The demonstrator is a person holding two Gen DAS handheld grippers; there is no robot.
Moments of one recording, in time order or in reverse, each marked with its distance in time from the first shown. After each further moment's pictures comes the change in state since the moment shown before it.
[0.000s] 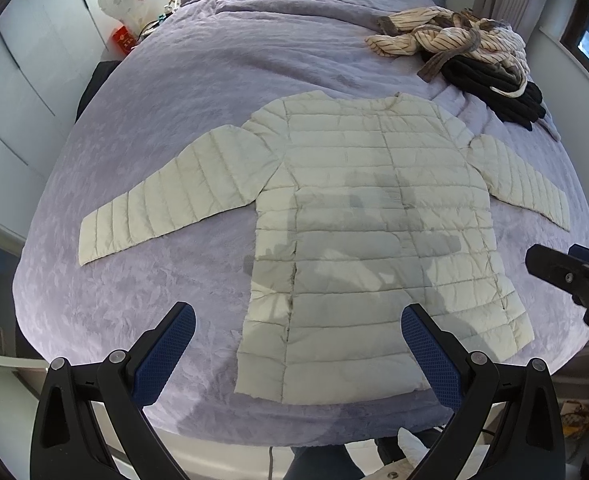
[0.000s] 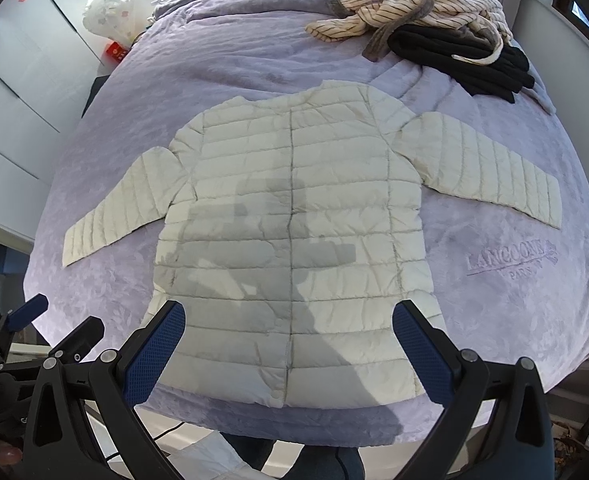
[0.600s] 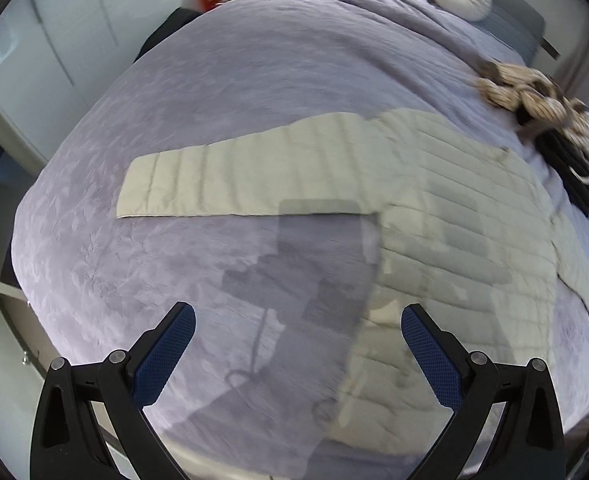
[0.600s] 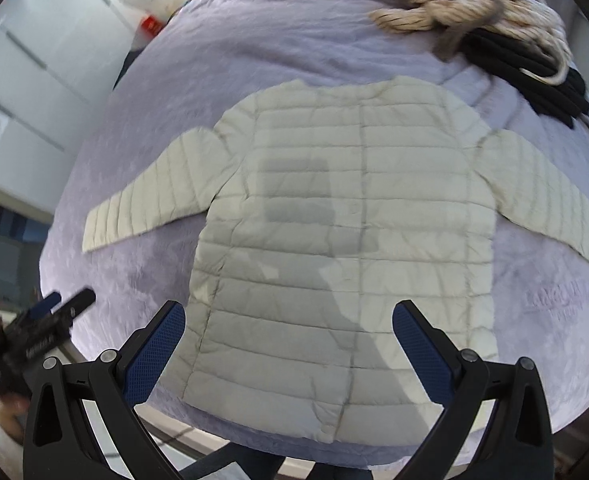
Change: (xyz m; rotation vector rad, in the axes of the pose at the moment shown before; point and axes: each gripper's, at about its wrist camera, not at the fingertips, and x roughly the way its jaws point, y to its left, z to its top) left arm 0.067 0.150 -0.007 -0.306 -0.016 0.040; right arm 0.056 0.069 0.034 -0.121 0.084 0.091
